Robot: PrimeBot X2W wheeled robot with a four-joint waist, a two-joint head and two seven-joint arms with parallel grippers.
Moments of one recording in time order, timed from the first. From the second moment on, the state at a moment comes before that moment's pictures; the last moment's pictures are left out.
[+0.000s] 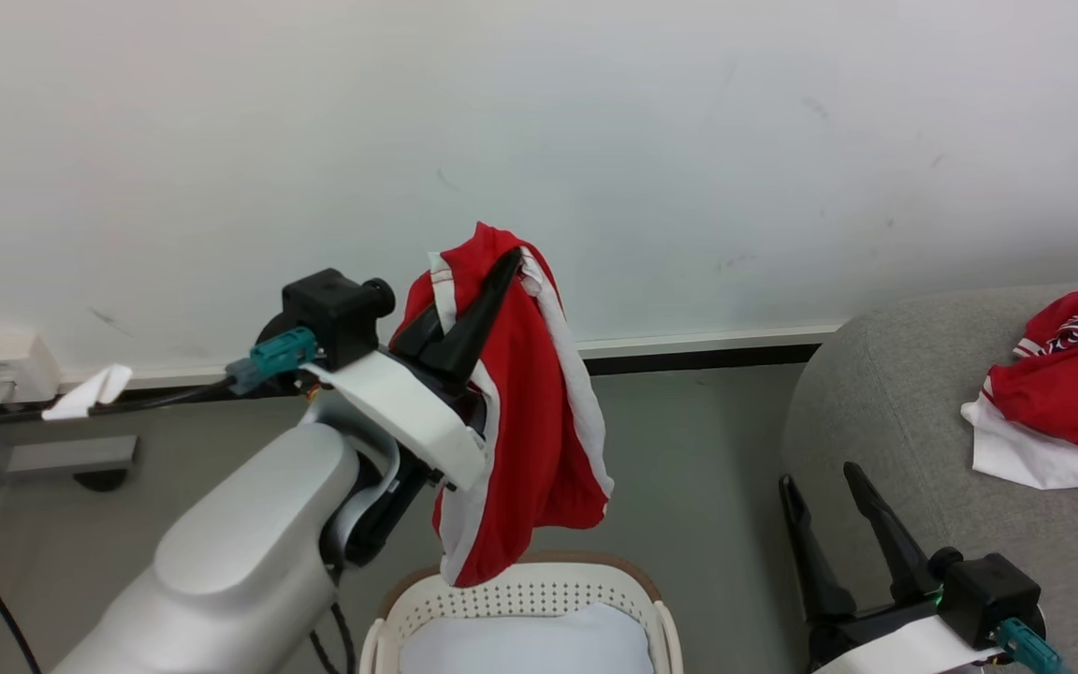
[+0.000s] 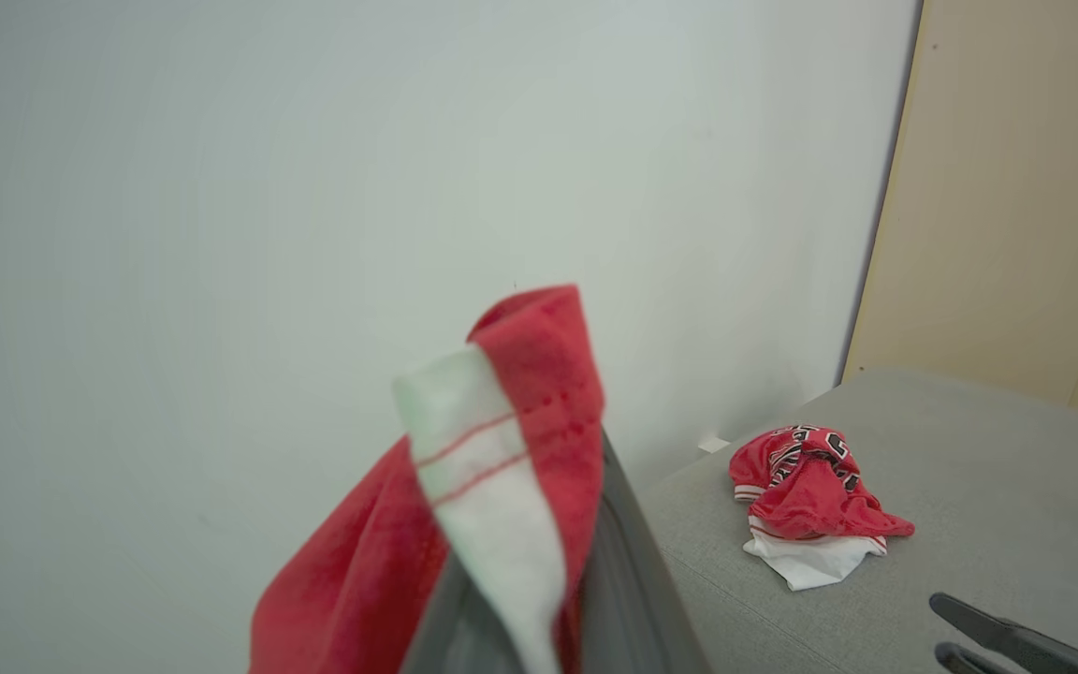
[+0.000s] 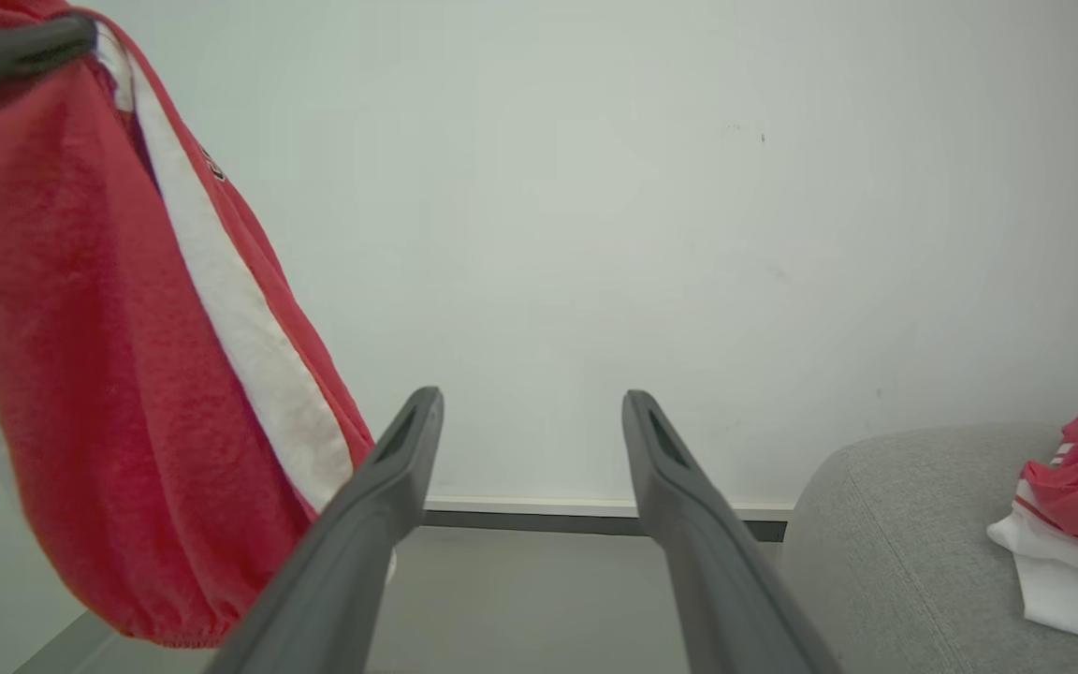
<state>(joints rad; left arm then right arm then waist) -0.80 0.35 -0.84 0.34 -0.78 -0.01 -0.26 -0.16 -0.06 0.25 0.28 0.36 0.13 -0.26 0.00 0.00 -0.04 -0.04</state>
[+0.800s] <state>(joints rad) -0.73 0.31 -0.91 0.28 -0.76 0.00 -0.26 -0.25 -0.09 0.50 0.39 0.34 0.13 -0.26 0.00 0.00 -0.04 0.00</state>
